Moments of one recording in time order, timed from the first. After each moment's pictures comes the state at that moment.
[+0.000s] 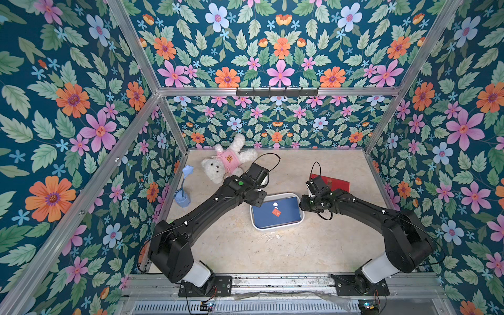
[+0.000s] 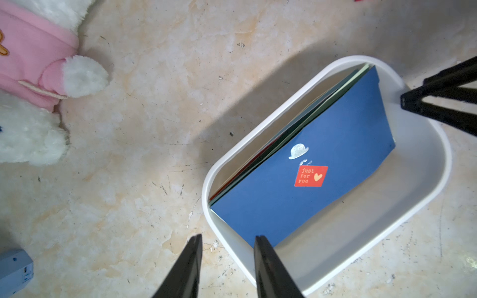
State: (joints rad) left arm -0.70 1.49 1.30 -0.87 -0.14 -0.11; right arm 0.57 1.57 0.96 -0.45 -0.07 0.61
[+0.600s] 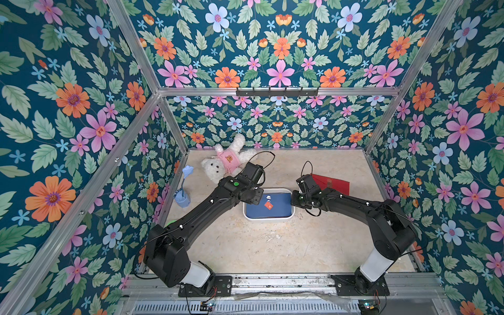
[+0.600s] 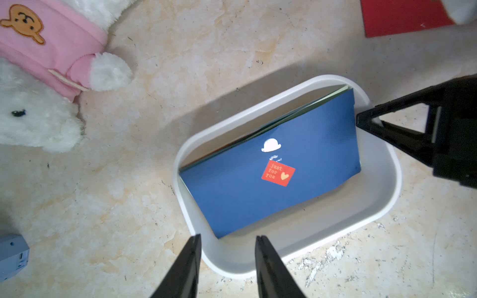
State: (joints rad) left arm -0.66 1.46 1.28 -0.84 -0.15 -0.16; right arm 0.64 1.72 1.04 -0.27 -0.07 0.77
